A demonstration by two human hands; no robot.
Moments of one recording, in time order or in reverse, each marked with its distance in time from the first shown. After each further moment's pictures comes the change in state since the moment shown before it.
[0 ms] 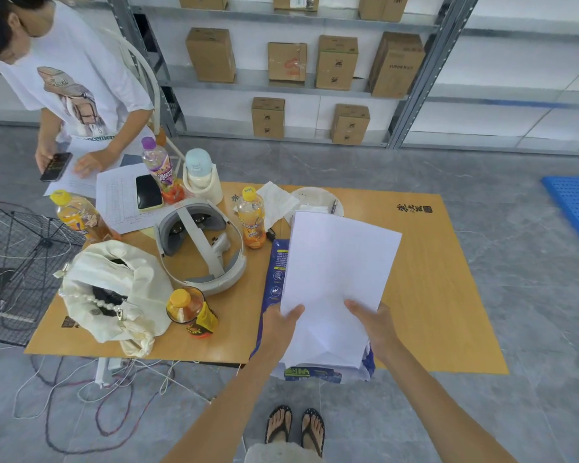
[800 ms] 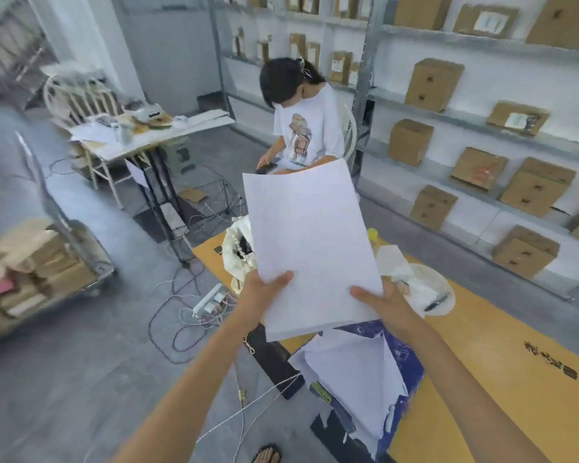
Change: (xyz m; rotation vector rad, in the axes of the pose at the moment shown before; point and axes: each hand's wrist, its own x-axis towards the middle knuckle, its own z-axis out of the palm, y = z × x) left_hand -0.133 0.045 -0.099 -0.449 0.633 0.086; right_hand -0.028 -0.112 0.080 -0.452 -1.031 -0.235
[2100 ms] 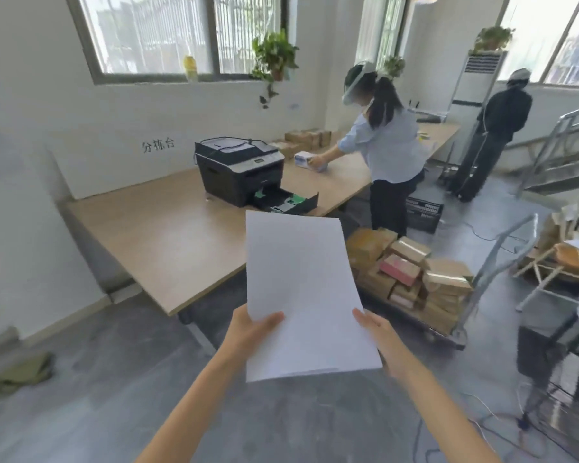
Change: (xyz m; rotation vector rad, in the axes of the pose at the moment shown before) left_hand -0.378 -0.087 -0.394 -0.242 1.441 0.158; right_hand -0.104 -0.029 0.597 -0.264 -1.538 0.031
